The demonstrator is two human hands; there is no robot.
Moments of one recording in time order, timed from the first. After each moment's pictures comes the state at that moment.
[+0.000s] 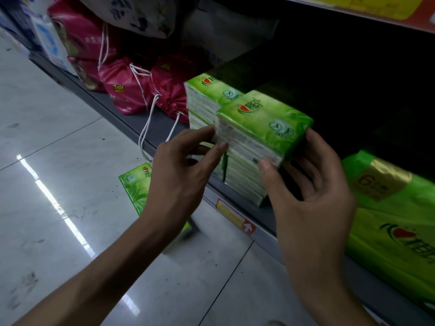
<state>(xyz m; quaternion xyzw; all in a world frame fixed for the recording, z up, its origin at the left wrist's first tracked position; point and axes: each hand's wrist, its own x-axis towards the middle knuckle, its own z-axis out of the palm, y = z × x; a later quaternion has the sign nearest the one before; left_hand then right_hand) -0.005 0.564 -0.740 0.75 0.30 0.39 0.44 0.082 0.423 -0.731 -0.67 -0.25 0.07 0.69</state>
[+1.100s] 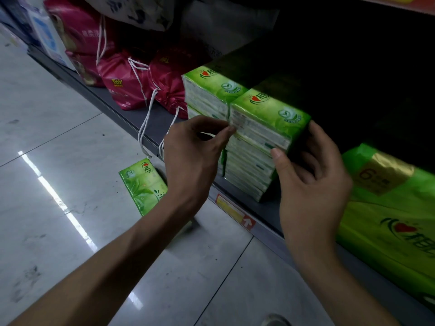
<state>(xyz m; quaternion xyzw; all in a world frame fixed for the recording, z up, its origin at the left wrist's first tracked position) 0.033 0.572 -0.753 0.71 0.36 0.43 0.43 0.105 0.433 -0.745 -0.67 -0.22 0.05 0.71</state>
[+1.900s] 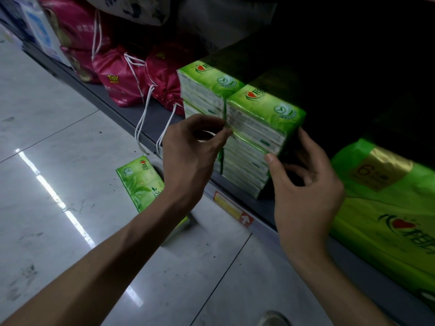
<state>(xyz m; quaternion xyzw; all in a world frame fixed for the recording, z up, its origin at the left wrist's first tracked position) 0.034 0.575 -0.765 0.71 0.35 0.42 0.44 0.110 0.433 -0.768 -0.72 -0.24 -0.01 0.65</state>
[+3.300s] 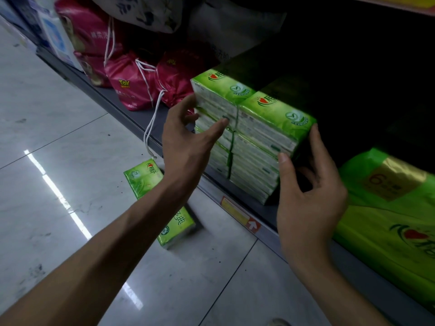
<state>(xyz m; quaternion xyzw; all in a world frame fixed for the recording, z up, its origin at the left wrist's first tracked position) 0.031 0.605 -0.759 0.67 0.38 0.44 0.46 0.107 0.441 -0.773 -0.71 -0.27 -0.05 0.65</state>
